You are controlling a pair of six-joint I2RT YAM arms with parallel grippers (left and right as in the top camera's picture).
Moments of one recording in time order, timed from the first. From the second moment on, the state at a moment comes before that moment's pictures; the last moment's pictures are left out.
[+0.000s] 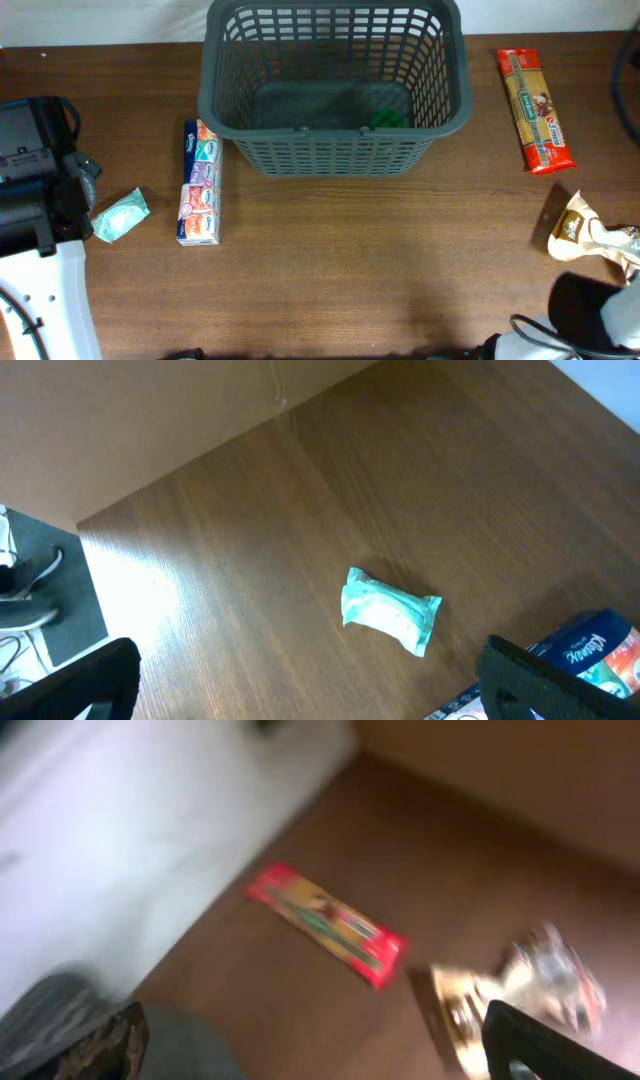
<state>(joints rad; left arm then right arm) 0.24 1.30 1.66 -1.37 -0.61 -0.61 -0.34 1.76 2.68 -1.69 0.20 0.60</state>
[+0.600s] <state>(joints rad) 0.24 1.30 1.66 -1.37 -0.61 -0.61 -0.64 1.85 1.99 -1.61 0.15 1.08</state>
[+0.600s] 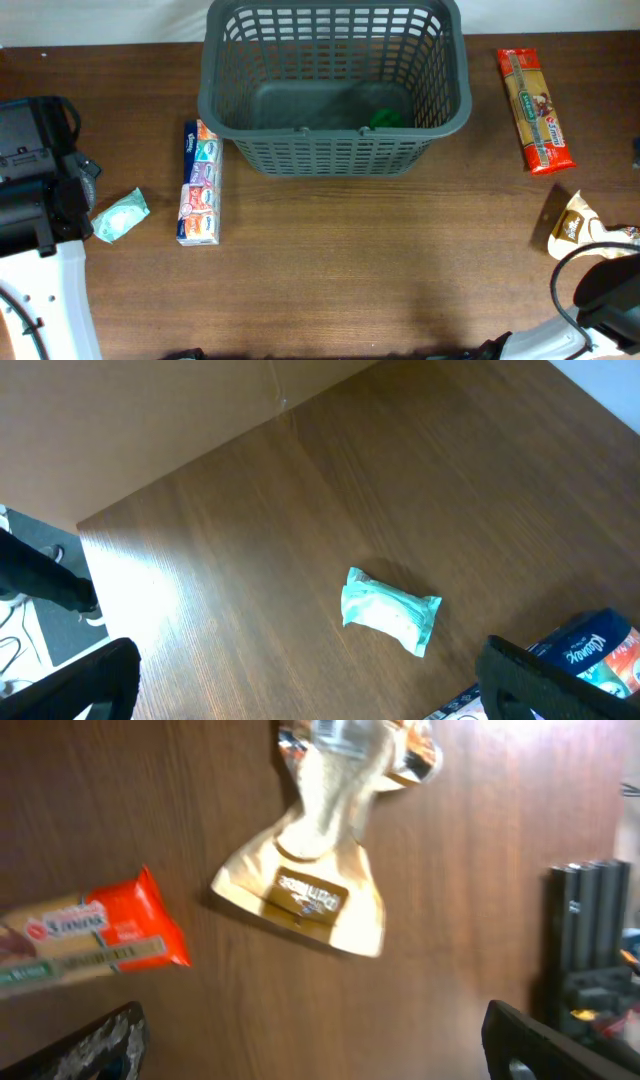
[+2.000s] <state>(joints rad) 0.24 1.30 1.66 -1.37 -0.61 -0.61 -0.77 2.15 1.99 -1.50 0.20 1.15</state>
